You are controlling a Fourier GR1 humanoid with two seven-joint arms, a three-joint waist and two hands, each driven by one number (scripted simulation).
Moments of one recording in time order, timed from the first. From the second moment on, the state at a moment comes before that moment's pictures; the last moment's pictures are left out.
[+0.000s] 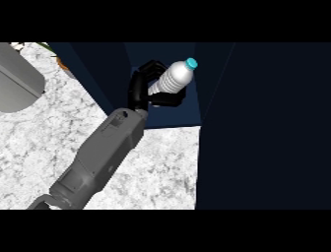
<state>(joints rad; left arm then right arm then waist) -0.92 0.00 -0.33 -0.52 0.50 0.52 -0.38 1.07 -0.49 0.43 -2.49 -0.03 0.04 -0.59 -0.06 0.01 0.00</state>
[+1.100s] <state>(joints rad) -1.13 0.03 -0.25 -0.26 0.45 0.70 -0.55 1.08 -0.51 0.38 -2.48 -0.05 0.11 -0.63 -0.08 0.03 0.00</state>
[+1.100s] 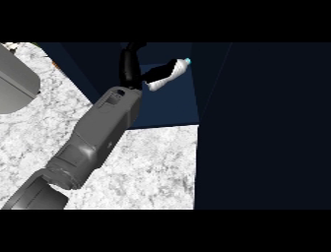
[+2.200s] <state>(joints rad) -0.88 0.00 -0.42 -0.67 0.74 0.27 -0.60 1.06 -0.49 0.48 -2.50 -0.03 0.07 -0.55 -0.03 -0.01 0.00</state>
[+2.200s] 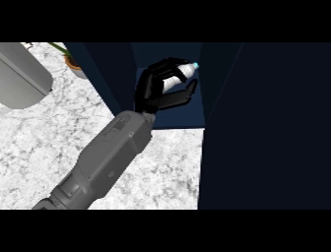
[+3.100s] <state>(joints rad) -0.12 0.25 -0.67 -1.42 0.74 0.26 -0.61 1.07 -0.57 0.52 -2.50 0.00 0.02 -0.56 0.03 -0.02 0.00</state>
